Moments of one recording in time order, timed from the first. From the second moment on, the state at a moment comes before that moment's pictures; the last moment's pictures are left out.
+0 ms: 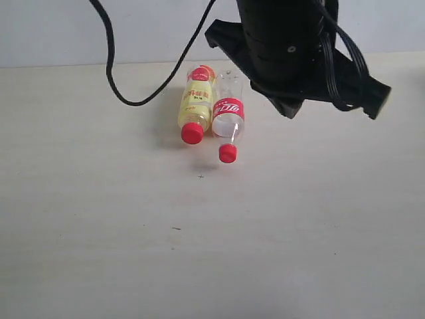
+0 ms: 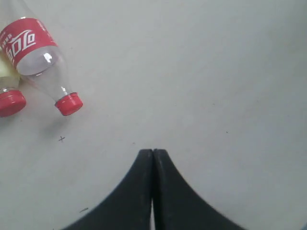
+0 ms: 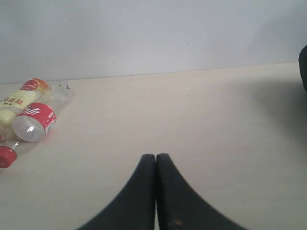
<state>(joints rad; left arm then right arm) -1.08 1.97 -1.94 0.16 1.22 -0.35 0.03 0.10 0.00 0.11 0.22 -0.05</state>
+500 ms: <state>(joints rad) -1.02 1.62 -1.45 0.50 1.22 -0.49 0.03 0.10 0.00 0.11 0.22 -0.05</state>
